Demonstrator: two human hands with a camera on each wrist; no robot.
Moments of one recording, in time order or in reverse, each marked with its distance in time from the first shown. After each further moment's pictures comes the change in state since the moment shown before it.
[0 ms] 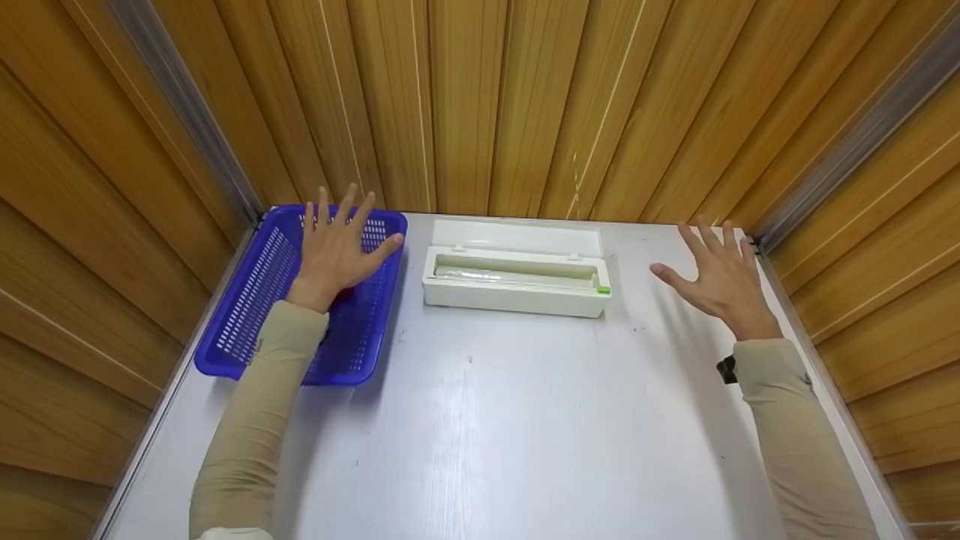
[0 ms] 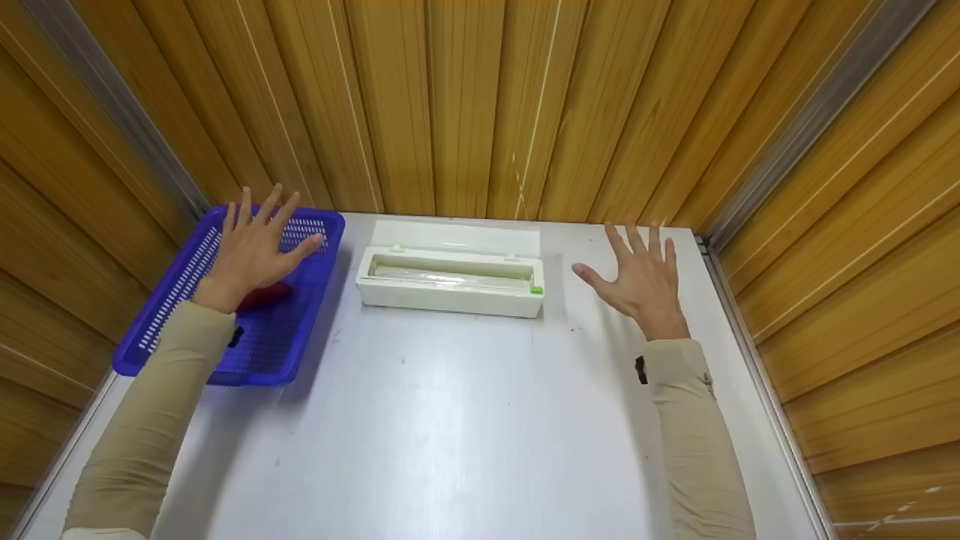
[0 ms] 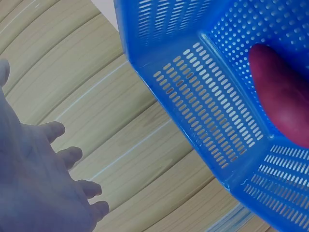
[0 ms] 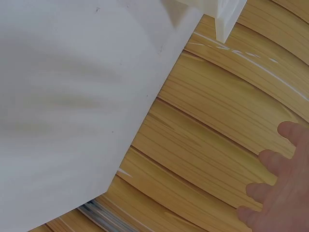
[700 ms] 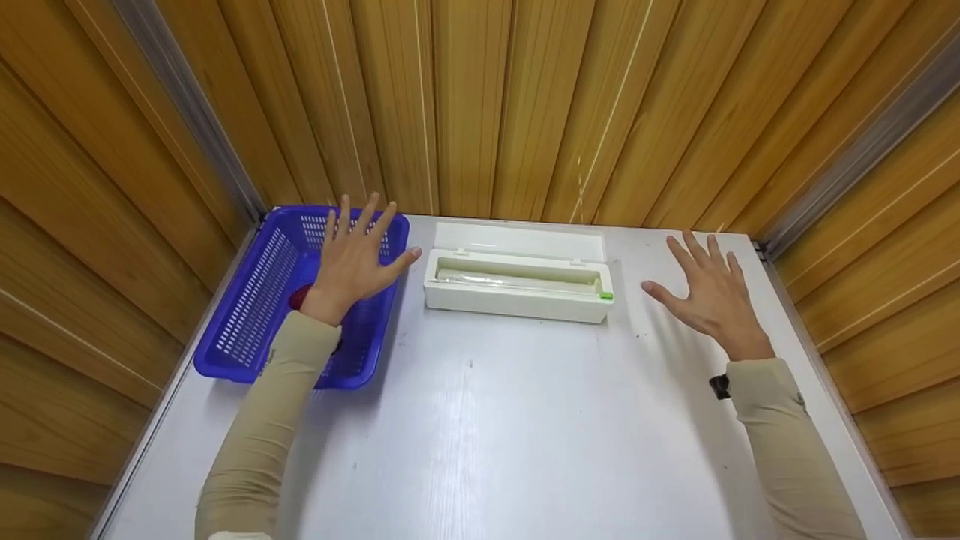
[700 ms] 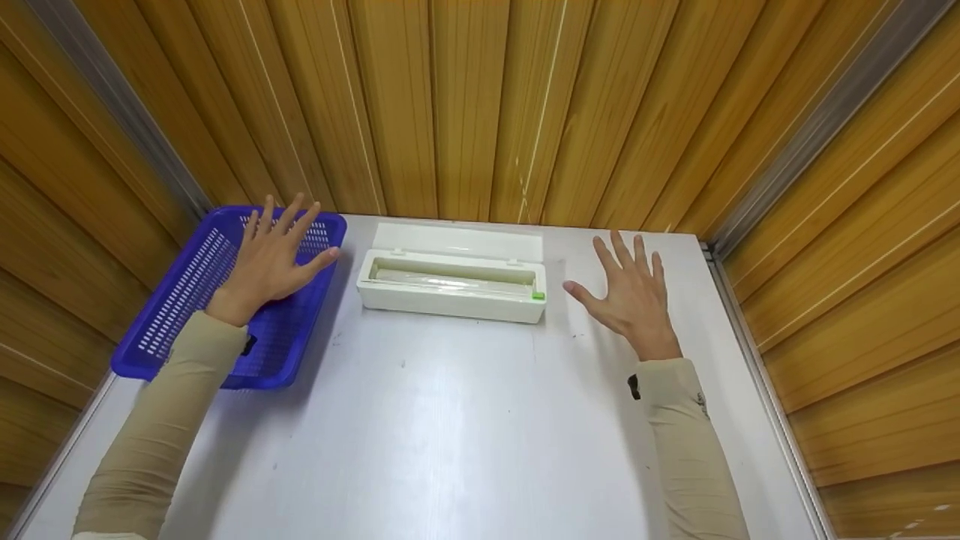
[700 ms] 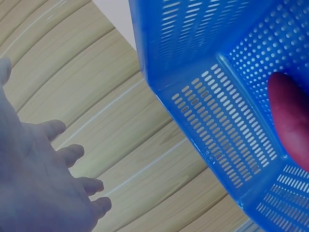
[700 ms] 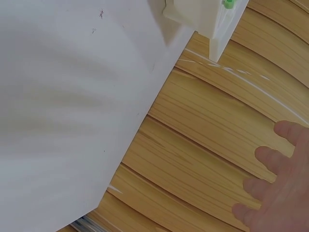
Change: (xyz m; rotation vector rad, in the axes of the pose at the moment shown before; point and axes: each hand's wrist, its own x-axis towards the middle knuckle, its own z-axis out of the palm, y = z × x) left_hand -0.014 0.017 0.009 -0.013 -0.010 0.045; right_hand -0.014 -0.018 0.018 0.052 0.025 -0.073
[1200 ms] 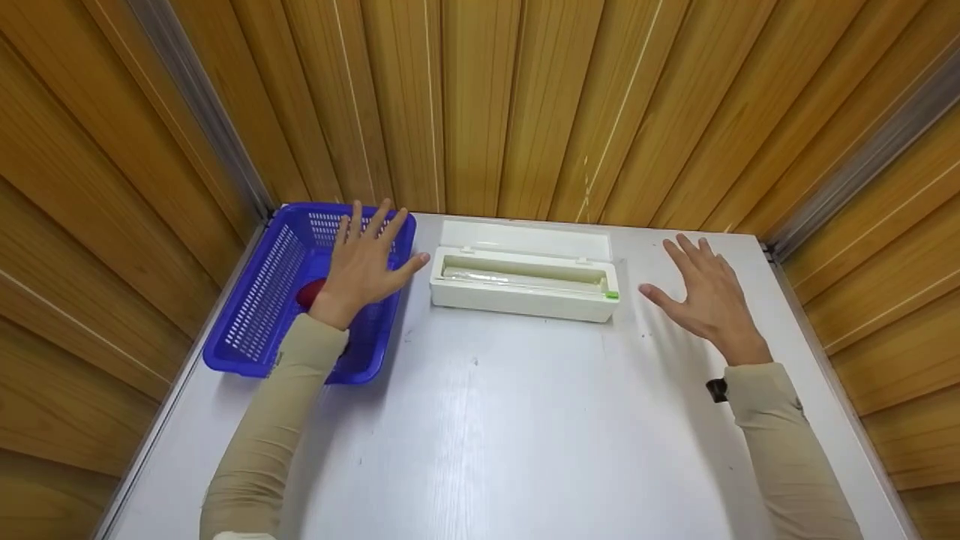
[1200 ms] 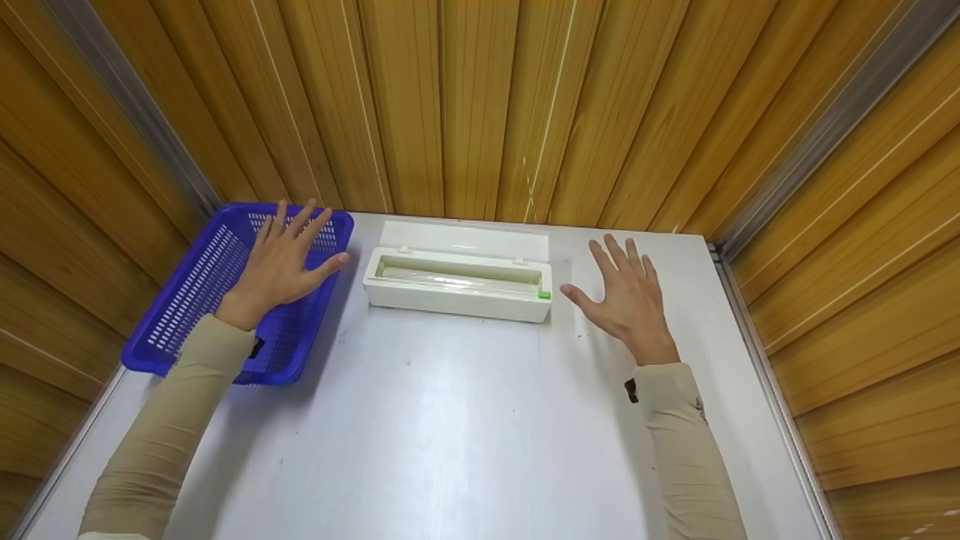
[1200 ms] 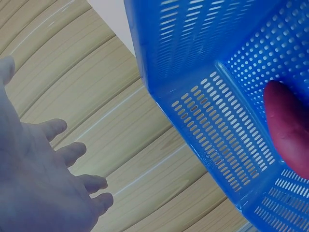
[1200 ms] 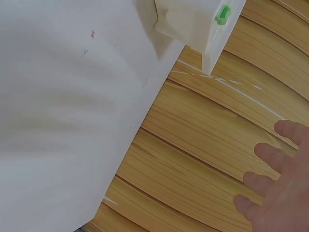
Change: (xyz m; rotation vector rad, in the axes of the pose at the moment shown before) left_hand 0.001 0.012 0.009 -0.044 0.017 0.053; right_hand -0.006 -0.003 0.003 0.019 0.044 -0.029
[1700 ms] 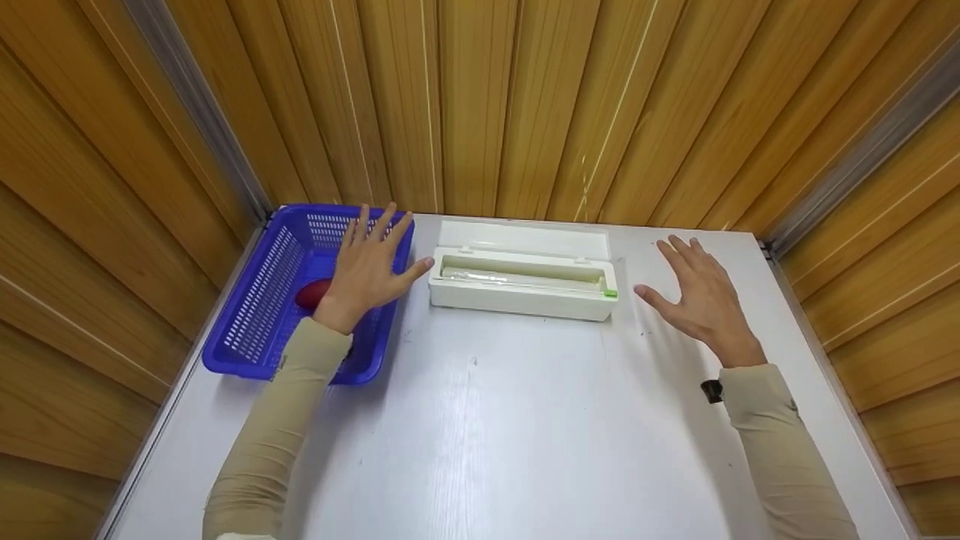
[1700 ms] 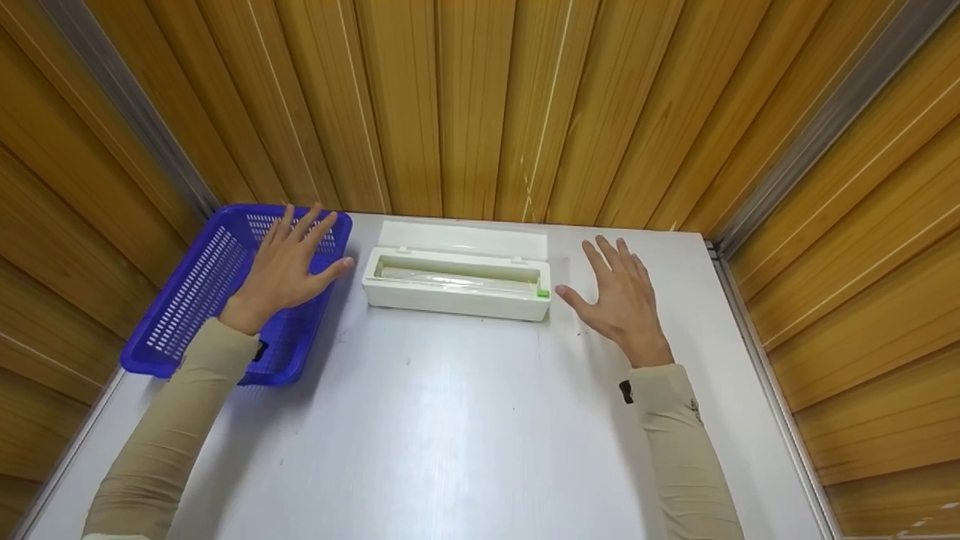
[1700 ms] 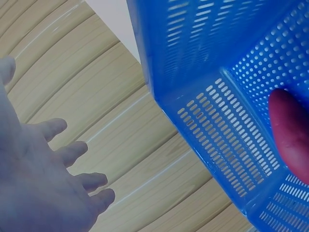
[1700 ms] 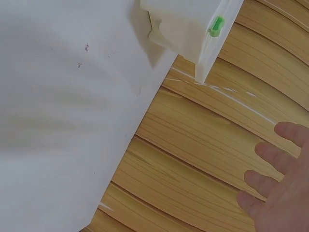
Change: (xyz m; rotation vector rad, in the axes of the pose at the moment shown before) left_hand -0.001 0.007 0.004 0.021 -0.010 0.017; right_hand -0.001 -0.010 0.005 0.009 0.043 -0.022
